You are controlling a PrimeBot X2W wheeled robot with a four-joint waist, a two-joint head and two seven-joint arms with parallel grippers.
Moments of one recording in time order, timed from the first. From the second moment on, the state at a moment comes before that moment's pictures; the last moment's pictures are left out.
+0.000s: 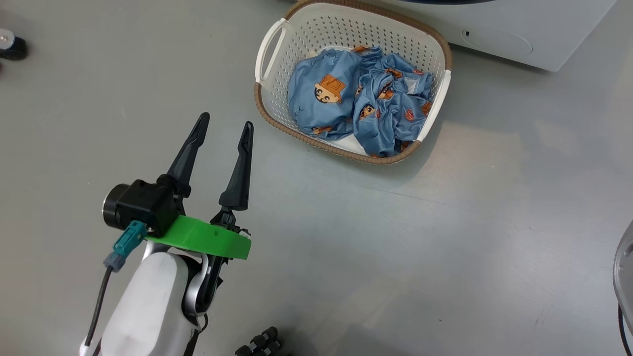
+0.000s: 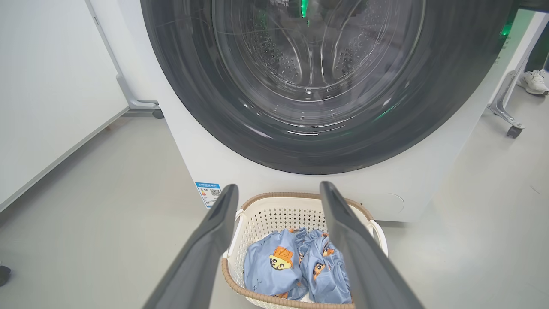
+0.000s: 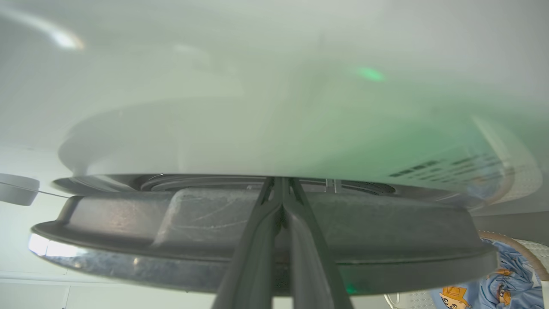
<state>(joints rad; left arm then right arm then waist) -0.33 0.02 -0.29 0.11 -0.34 -0.13 -0.25 -1.15 -0.13 -0.11 0.47 1.12 -0.13 0.49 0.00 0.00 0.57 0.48</state>
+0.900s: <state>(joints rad) -0.35 0.02 -0.28 0.10 -0.36 -0.13 -0.25 -1.15 -0.14 -0.05 0.54 1.26 -0.13 0.89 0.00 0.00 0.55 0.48</state>
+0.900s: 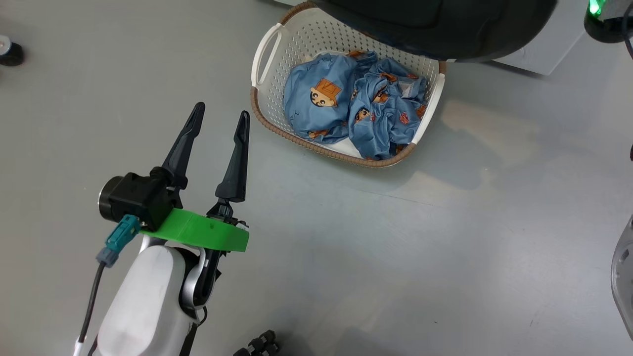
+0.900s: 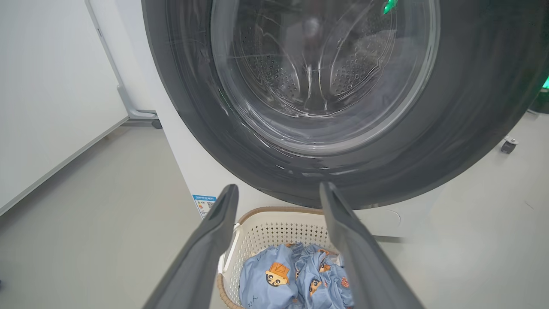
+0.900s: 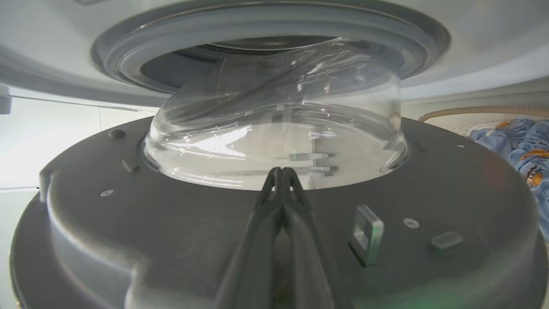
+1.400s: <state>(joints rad) -0.35 0.02 -0.28 0.09 -0.35 -0.13 -0.25 -1.05 -0.12 0.01 0.54 1.33 -0.13 1.12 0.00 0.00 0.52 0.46</state>
